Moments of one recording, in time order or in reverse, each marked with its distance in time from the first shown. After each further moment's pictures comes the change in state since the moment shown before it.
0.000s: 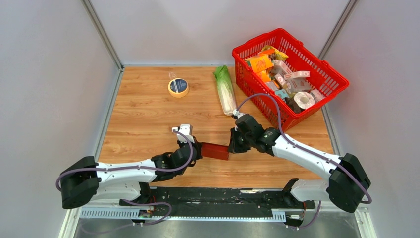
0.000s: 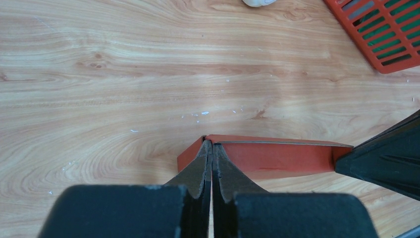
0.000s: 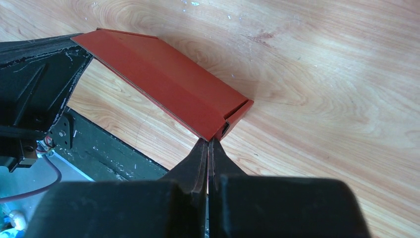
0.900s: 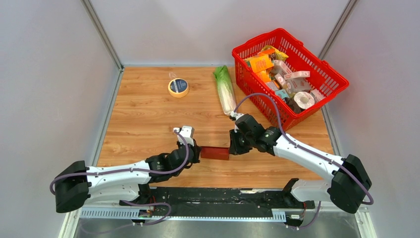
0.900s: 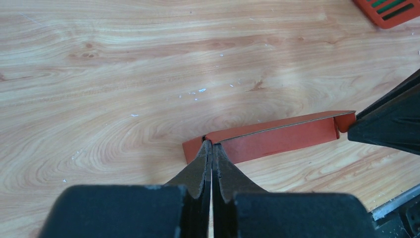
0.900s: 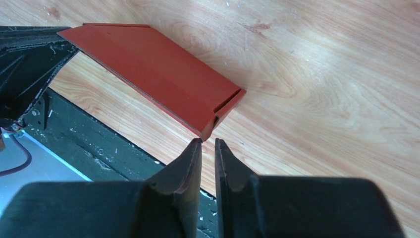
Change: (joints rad) left arm -0.009 -0.107 -0.005 -0.119 0.098 0.084; right arm 0.003 -0.015 0.021 -0.063 -0.008 -0.115
